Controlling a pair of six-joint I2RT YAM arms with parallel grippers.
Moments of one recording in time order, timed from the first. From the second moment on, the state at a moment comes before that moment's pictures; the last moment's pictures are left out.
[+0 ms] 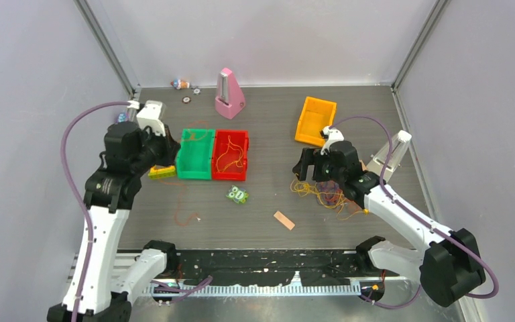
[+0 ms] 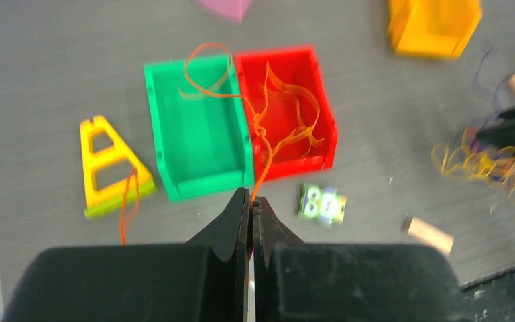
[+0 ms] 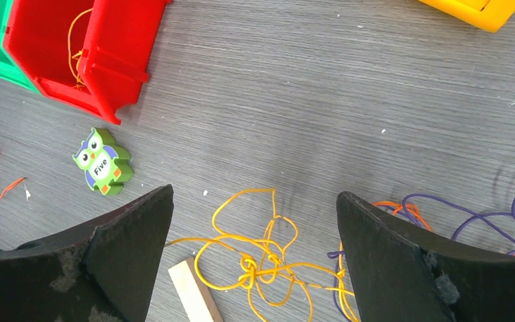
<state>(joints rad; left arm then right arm) -0.16 0.87 1.24 -0.75 0.15 -0.07 0.46 1.09 0.65 -0.15 -0.06 0.39</state>
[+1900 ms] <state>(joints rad) -0.17 1.63 2.46 -1.16 -0.08 -0.28 0.46 1.04 0.65 -0.13 -0.09 0.38</state>
